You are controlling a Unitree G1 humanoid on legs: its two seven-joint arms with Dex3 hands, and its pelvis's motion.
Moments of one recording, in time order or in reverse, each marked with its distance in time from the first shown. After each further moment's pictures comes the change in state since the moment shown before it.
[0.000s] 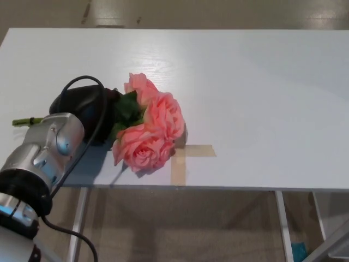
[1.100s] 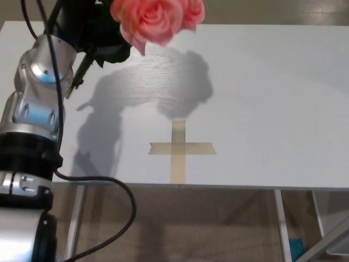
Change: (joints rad) left_arm -0.099 -0.141 0.490 -0.367 -0.364 0.153 -0.171; right_arm -0.009 0.000 0.008 0.000 -0.001 0.005 0.004
